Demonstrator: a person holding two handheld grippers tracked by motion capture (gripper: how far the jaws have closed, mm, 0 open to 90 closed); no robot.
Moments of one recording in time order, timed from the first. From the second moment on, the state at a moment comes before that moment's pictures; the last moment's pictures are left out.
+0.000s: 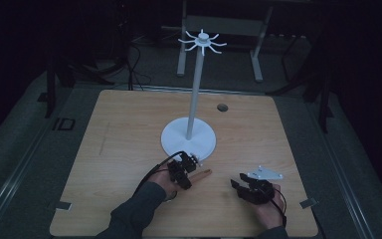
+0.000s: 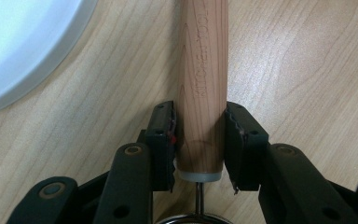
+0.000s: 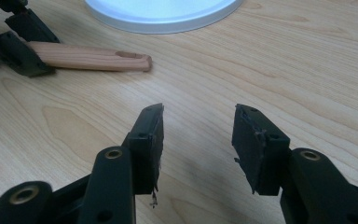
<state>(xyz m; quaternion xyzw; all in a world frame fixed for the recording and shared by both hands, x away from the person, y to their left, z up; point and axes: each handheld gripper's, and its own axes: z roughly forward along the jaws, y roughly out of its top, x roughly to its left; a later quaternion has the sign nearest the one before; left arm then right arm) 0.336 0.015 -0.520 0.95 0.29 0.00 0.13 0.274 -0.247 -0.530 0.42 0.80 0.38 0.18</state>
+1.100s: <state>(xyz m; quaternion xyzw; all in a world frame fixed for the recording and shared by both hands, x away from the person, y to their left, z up) 0.327 0.036 -0.478 0.90 0.33 0.08 0.26 0.274 -0.249 -0.532 0.43 0.79 0.38 0.19</state>
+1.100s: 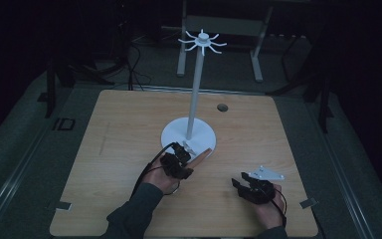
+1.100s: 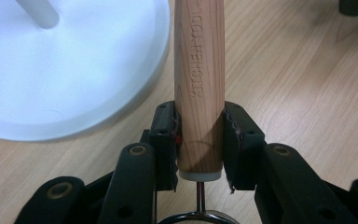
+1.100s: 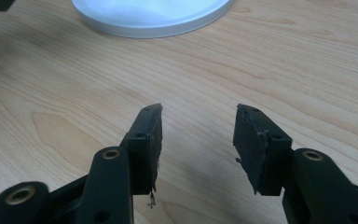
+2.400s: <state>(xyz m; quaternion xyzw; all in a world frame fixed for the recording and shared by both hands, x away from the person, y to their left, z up) 0.320 0.049 -0.436 0.83 0.39 0.14 0.38 0.274 -0.249 -0.533 0.43 0.79 0.39 0.20</state>
